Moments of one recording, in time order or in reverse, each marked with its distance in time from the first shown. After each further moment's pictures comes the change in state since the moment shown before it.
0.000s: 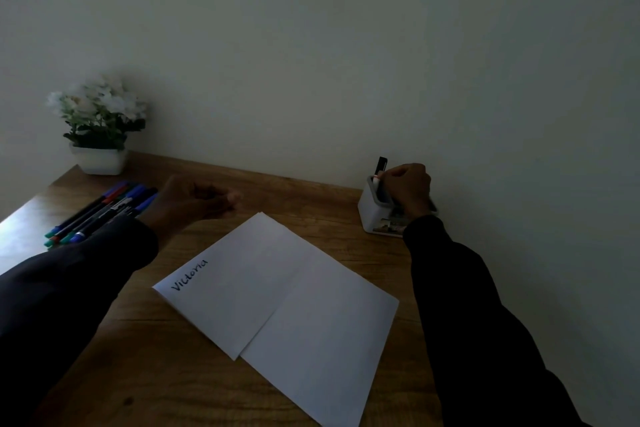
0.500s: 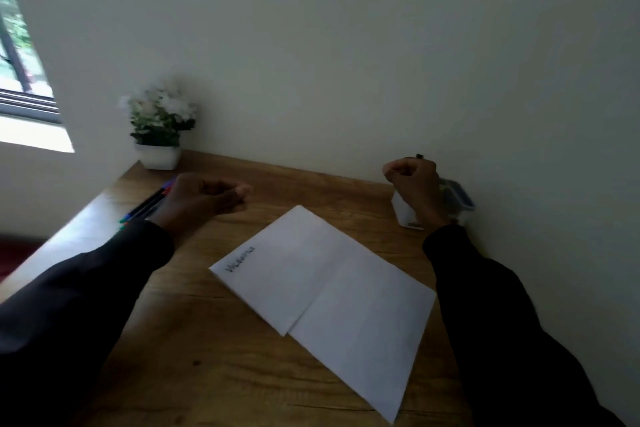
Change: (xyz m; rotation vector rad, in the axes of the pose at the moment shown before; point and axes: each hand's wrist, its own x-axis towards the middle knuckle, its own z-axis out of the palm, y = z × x) left_hand -0.045 0.012 -0.033 -0.023 0.143 -0.064; right_hand -0.066 -0.042 0.014 0.262 -0.160 -0.167
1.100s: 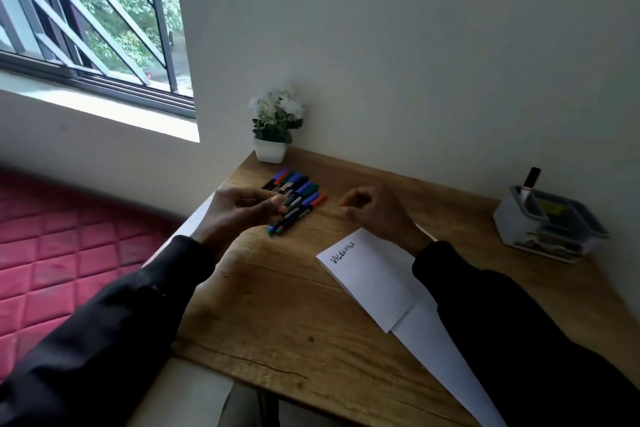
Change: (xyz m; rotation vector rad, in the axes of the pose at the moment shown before) left_hand -0.065 -0.021 -0.093 -0.127 0.101 -0.040; right_hand -0.092 -0.078 0.166 -0.128 -0.623 -0.339
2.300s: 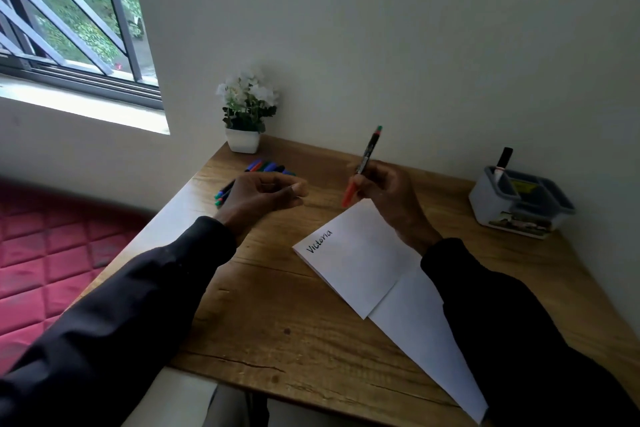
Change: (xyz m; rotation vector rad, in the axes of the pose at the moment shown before) left_hand 0.031 -0.005 0.062 0.027 -0.102 0.028; right_hand -0.027 0.019 -0.031 0.503 0.239 0.083
